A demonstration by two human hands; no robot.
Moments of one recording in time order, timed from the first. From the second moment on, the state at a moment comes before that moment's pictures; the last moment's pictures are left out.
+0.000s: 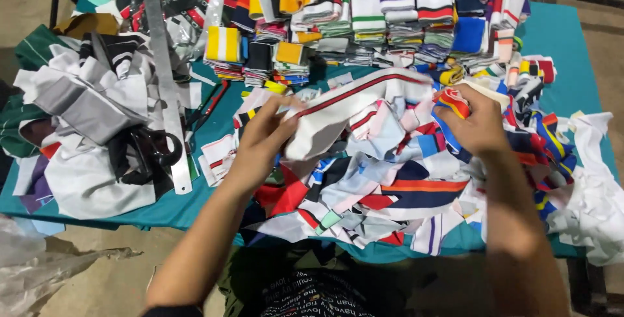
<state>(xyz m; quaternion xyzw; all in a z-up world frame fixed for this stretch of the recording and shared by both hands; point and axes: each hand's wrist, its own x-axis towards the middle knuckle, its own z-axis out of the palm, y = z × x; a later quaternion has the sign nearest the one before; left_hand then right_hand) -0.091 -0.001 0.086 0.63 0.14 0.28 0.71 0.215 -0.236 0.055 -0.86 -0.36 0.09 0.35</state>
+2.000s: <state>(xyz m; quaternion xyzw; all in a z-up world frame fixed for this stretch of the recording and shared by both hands) 0.079 -0.091 0.018 0.95 -0.16 0.19 0.19 0.194 -0.321 0.101 -0.91 -0.26 -0.03 0.31</state>
